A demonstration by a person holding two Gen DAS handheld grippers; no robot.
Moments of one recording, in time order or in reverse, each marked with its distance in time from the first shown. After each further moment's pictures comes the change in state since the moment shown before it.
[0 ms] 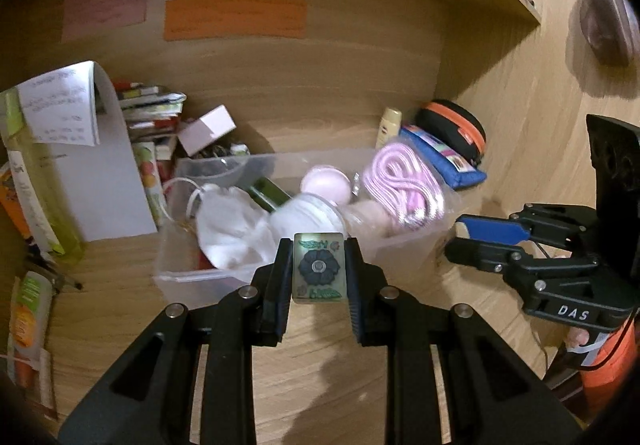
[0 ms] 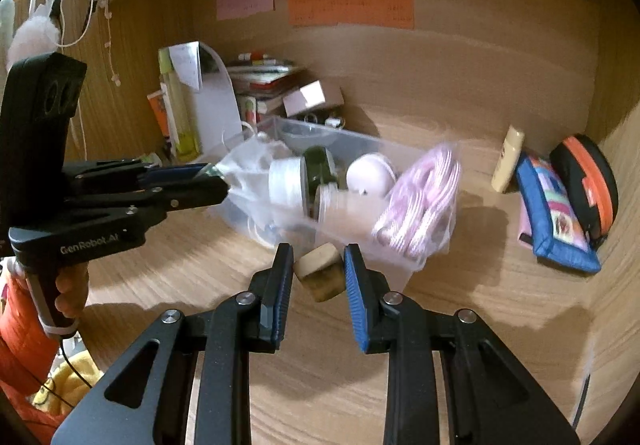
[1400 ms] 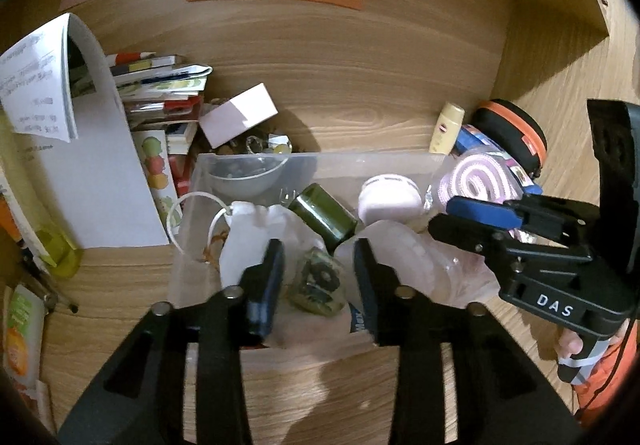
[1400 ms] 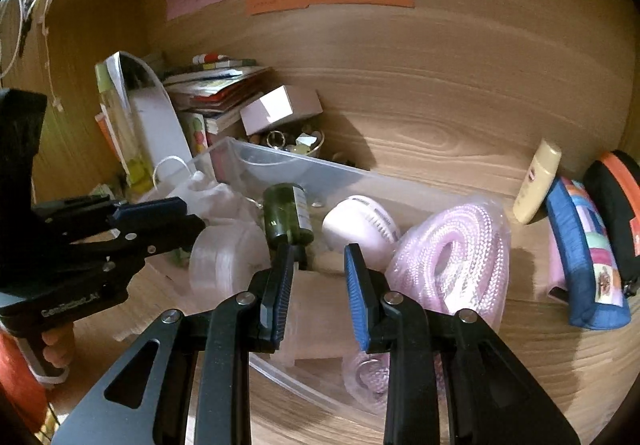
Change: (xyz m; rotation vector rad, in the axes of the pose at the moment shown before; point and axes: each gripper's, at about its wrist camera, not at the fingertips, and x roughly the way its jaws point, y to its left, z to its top) left arm 0.066 0.039 0.019 -0.071 0.062 0.082; right arm 0.090 -0.021 0.049 0.052 0.031 -0.036
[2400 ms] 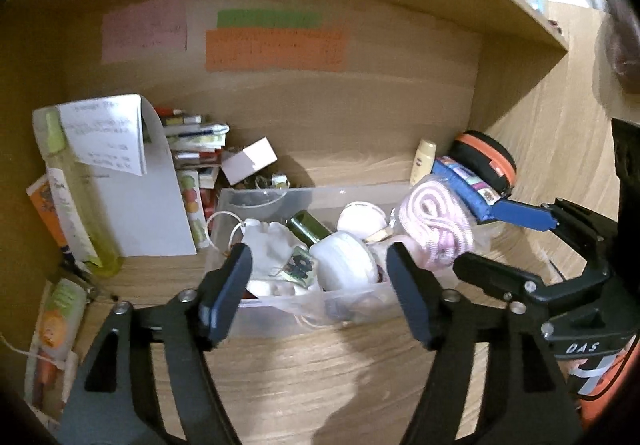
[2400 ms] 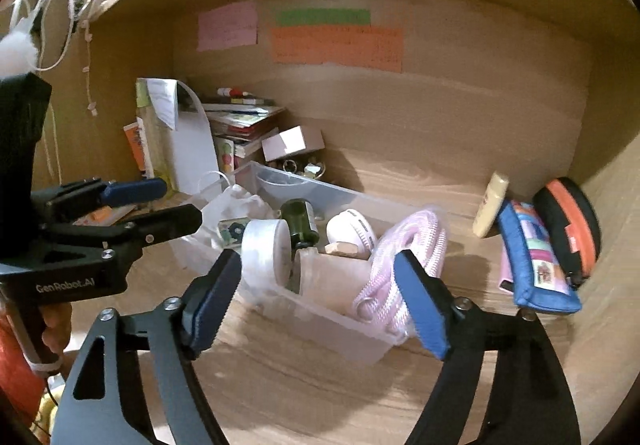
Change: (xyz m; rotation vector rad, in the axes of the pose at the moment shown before) left arm -0.085 -0.035 -0.015 0.032 -0.153 0.043; right arm -0.088 0.031 -0.021 -0.055 -0.132 -0.075
